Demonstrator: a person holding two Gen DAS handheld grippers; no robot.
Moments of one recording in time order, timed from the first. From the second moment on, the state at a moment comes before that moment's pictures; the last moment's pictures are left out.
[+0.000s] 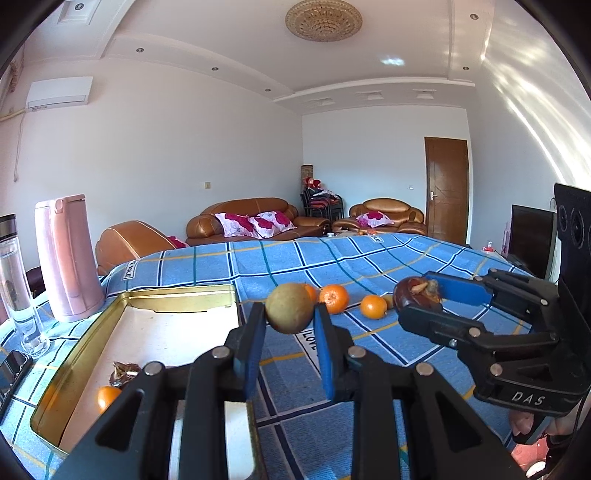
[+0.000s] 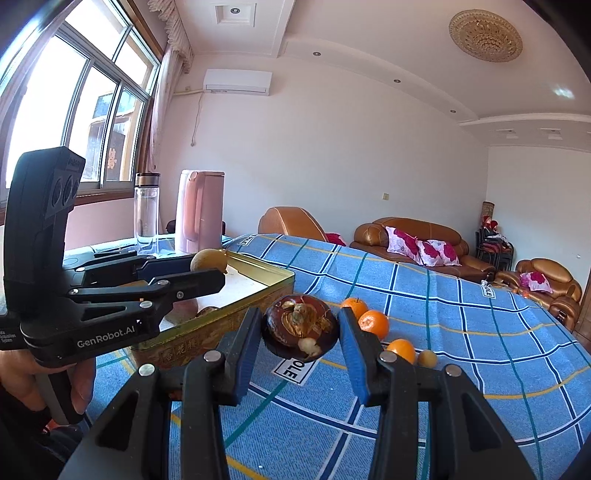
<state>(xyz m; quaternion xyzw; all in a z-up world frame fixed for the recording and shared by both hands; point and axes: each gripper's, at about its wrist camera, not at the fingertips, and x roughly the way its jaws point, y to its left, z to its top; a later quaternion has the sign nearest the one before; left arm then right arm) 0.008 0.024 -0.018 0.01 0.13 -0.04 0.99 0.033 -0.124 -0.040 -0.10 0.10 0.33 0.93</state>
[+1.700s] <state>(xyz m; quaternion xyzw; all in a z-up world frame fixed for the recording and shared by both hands) 0.001 0.148 -0.041 -0.02 0.22 0.10 0.97 0.041 0.028 -0.052 -0.18 0.16 0.44 0.86</state>
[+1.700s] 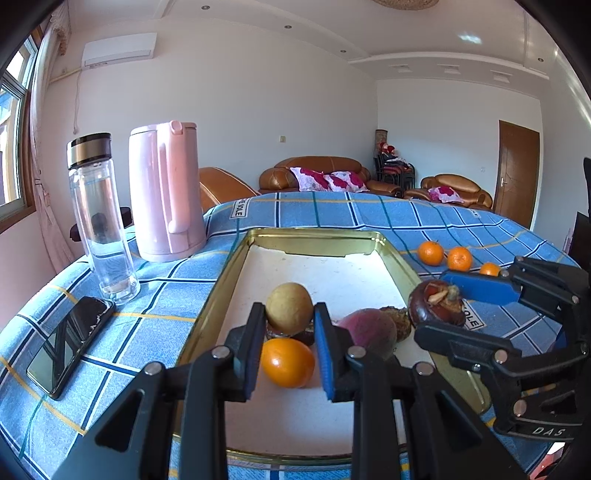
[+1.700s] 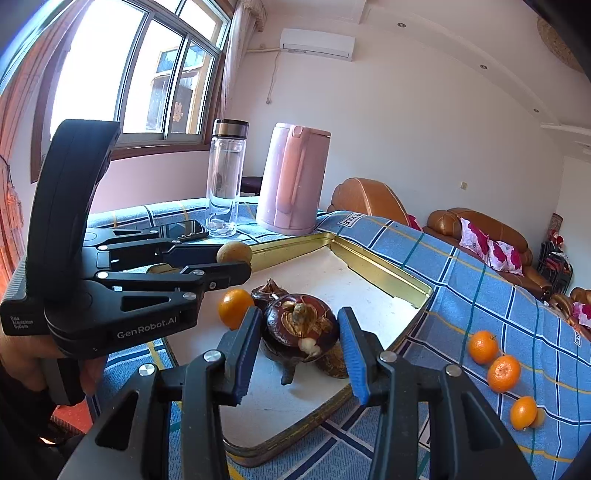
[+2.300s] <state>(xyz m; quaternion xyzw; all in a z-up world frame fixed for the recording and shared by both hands) 0.008 0.156 -0.054 -0.02 0.26 0.10 0.96 0.050 0.055 -0.067 -0.23 0.23 0.46 0.83</state>
